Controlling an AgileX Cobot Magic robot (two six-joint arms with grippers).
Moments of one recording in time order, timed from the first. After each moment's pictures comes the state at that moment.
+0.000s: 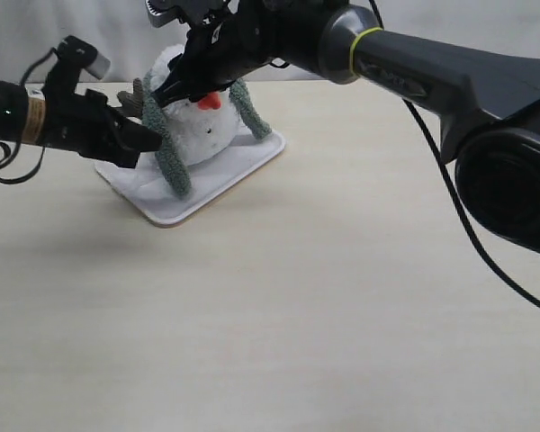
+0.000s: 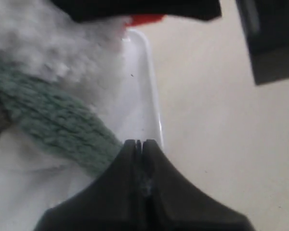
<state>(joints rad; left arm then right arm) -0.05 1.93 -1.07 1.70 -0.71 -1.27 0.57 2.36 -2.10 0.10 0.52 -0.30</state>
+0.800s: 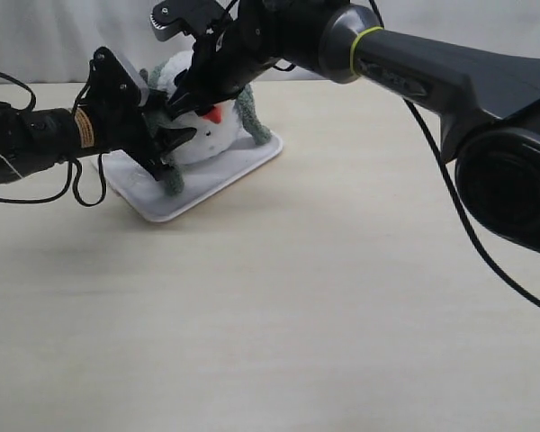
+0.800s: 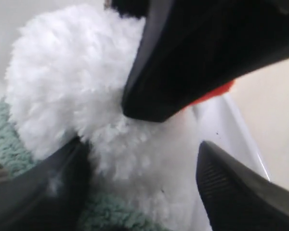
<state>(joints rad) -0.14 2.12 -1.07 0.87 -0.73 -0.10 0.57 2.36 -2.11 0.06 0.63 -0.30</state>
